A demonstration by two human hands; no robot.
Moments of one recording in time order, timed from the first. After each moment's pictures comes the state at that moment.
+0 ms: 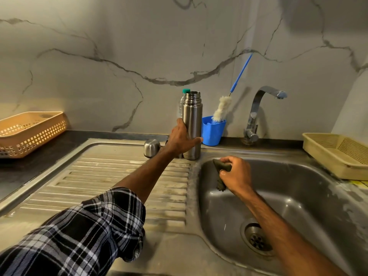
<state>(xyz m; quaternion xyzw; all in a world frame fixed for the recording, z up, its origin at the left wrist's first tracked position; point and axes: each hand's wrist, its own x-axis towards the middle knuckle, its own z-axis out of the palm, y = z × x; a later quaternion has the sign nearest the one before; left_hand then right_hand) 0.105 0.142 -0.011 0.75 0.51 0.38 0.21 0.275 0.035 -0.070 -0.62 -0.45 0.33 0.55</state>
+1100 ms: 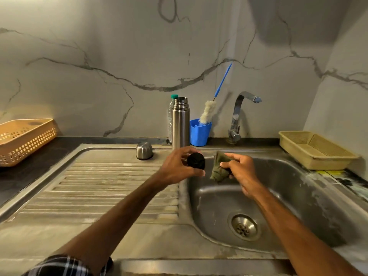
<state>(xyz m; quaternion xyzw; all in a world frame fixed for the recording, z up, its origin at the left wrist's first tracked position) 0.093 0.018 -0.016 0.79 0.40 0.32 0.34 0.307 -0.014 -0.042 -0.61 -0.43 0.34 0.58</state>
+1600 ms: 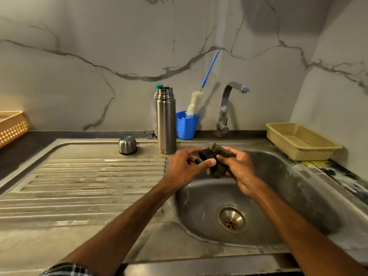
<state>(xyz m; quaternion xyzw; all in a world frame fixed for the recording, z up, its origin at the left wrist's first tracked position) 0.152 0.010 -0.050 0.77 0.38 0.40 0.34 0.330 -0.028 -0.049 -0.57 -0.41 0.38 0.61</state>
